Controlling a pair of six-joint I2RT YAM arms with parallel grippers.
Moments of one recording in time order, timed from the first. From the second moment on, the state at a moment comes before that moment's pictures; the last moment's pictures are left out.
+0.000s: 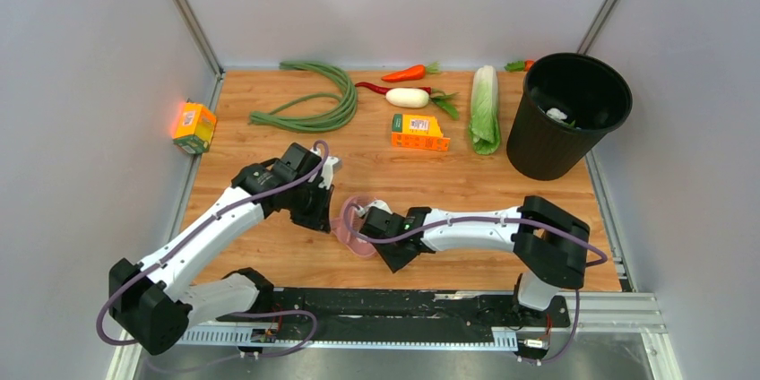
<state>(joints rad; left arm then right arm) -0.60 1.11 0.94 -1.00 0.23 -0.28 1.21 1.68 1.00 -0.58 0.11 0.51</state>
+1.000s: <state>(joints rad) -0.61 0.97 1.24 -1.26 -0.15 -0.39 1.21 1.57 1.01 -0.61 0.14 0.53</state>
